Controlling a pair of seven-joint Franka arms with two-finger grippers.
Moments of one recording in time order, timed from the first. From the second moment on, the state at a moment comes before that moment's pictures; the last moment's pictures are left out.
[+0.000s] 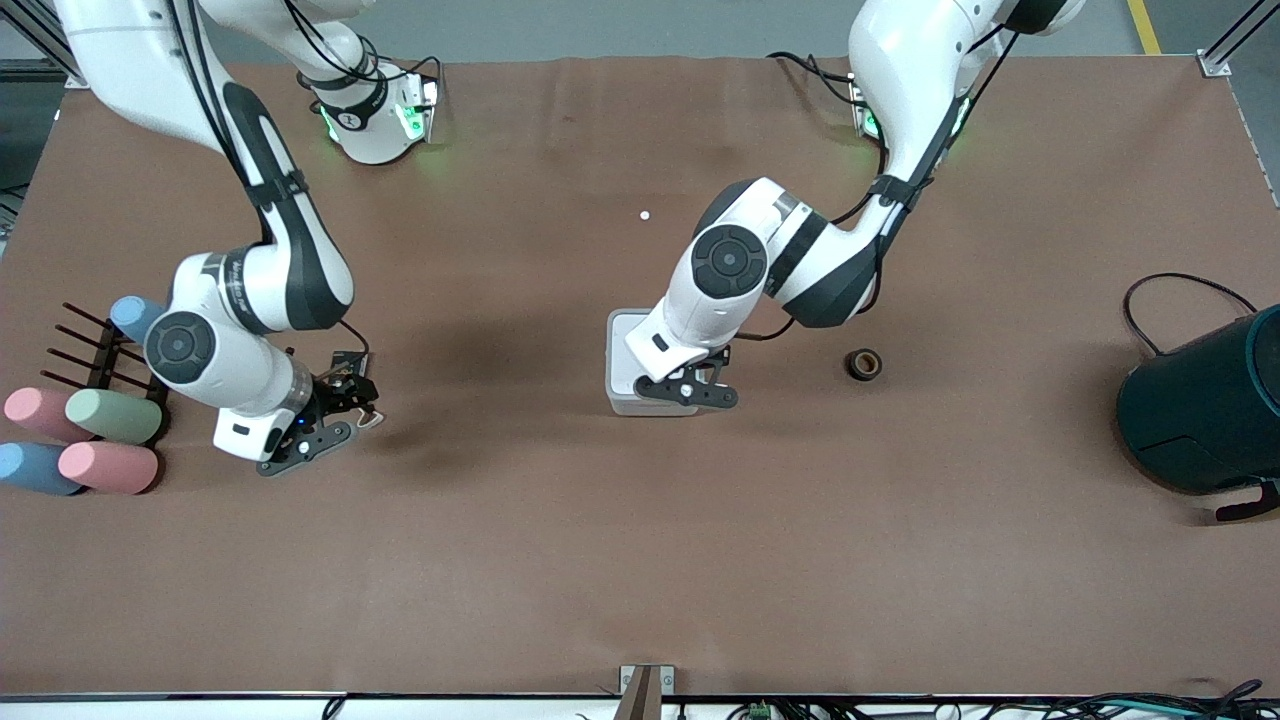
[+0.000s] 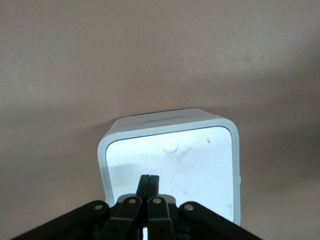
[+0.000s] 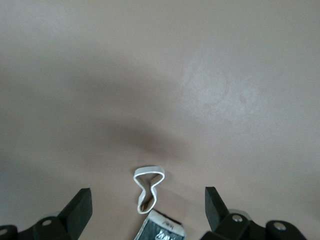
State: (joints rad) left arm -0.59 0.64 -0.15 -1.39 -0.06 2.06 -0.55; right arm 0.15 0.45 -0.05 -1.91 0.02 2.32 -0.39
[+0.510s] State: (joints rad) left arm -0.61 0.70 -0.14 -1.39 -0.05 2.11 -0.55; right arm 0.15 0.49 -0.04 -2.03 0.02 2.50 -0.40
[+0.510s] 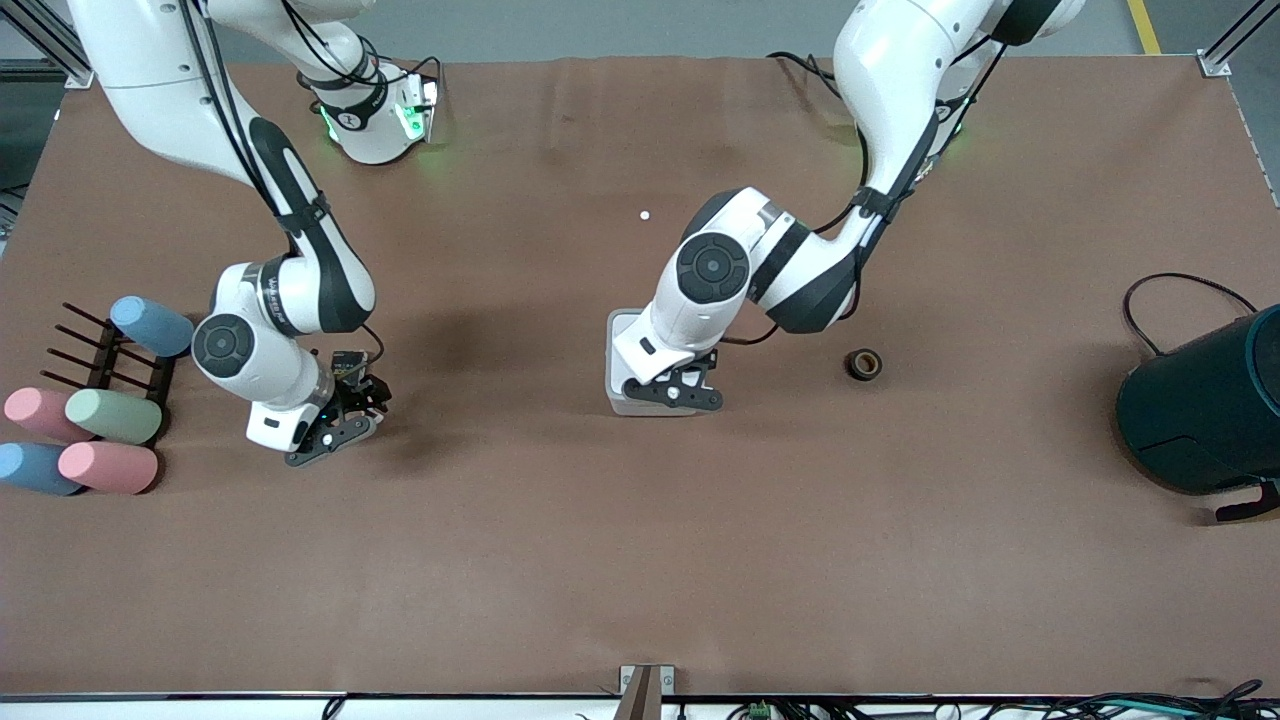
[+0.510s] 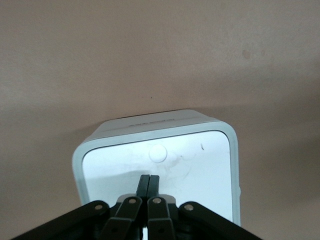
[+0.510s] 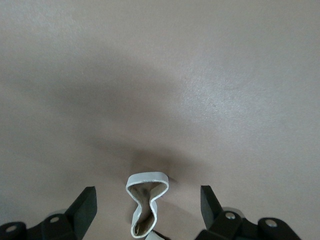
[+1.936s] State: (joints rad) left arm -0.26 0.54 -0.13 -1.54 0.03 1.85 -0.38; right arm 0.15 0.50 -0.02 -2.08 0.12 2.61 -0.41
